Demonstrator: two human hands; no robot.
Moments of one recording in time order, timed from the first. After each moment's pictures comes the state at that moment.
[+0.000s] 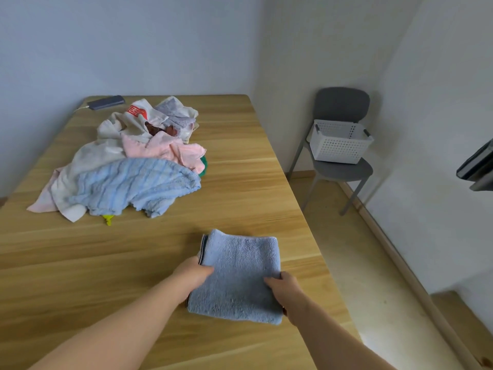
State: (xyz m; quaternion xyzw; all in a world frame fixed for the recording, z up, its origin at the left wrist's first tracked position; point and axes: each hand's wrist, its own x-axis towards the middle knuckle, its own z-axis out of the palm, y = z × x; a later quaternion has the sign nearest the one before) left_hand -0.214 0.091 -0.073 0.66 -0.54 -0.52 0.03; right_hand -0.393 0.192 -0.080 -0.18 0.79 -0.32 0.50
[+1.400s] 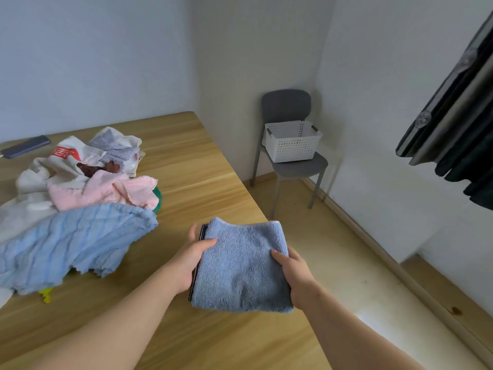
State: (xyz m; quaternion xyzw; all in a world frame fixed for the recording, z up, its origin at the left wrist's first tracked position) left_hand -0.300 0.027 -0.019 0.50 -0.43 -0.73 0.16; right_hand -0.452 0.167 -0.034 -0.03 0.66 -0.58 0.48
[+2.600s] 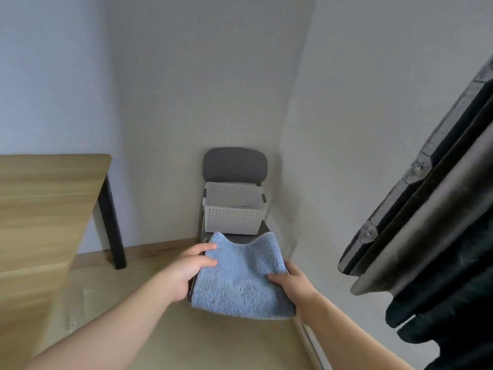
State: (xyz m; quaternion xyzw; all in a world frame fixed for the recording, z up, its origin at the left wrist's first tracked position) left_hand -0.805 -0.017 0.008 0.47 -0.46 -0.73 0.20; right_hand -0.989 0.108 0.005 -0.24 0.71 -0.49 0.45
